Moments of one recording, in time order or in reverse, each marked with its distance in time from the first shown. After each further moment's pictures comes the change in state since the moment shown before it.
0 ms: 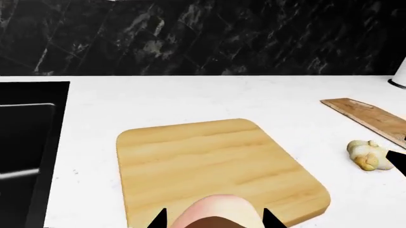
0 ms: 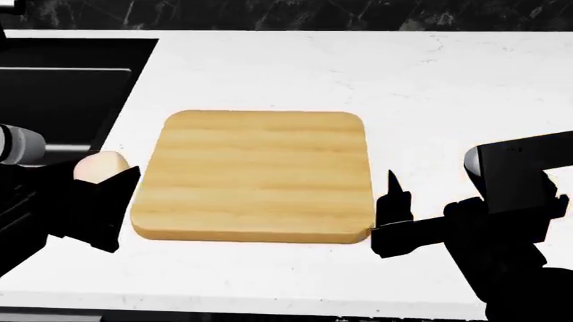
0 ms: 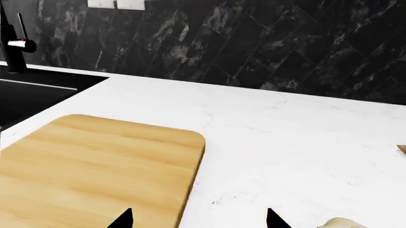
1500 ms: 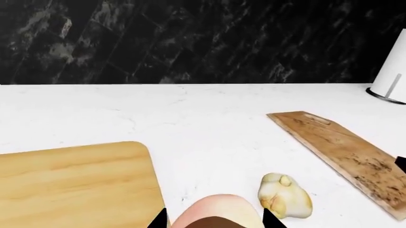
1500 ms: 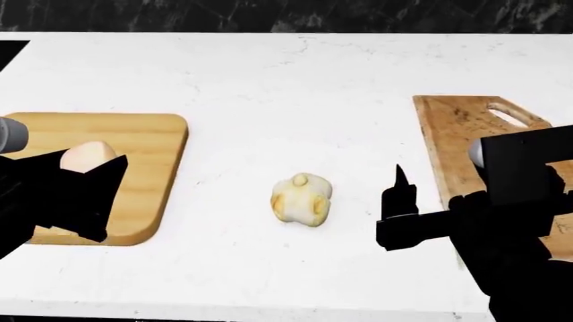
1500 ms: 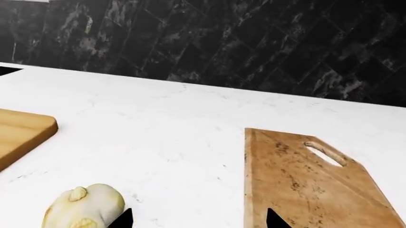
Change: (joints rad) left arm -0.013 -0.025 -0.008 -0.011 -0.008 0.017 0.003; right arm 0.028 0.004 -0.008 0.007 0.003 0.025 0.039
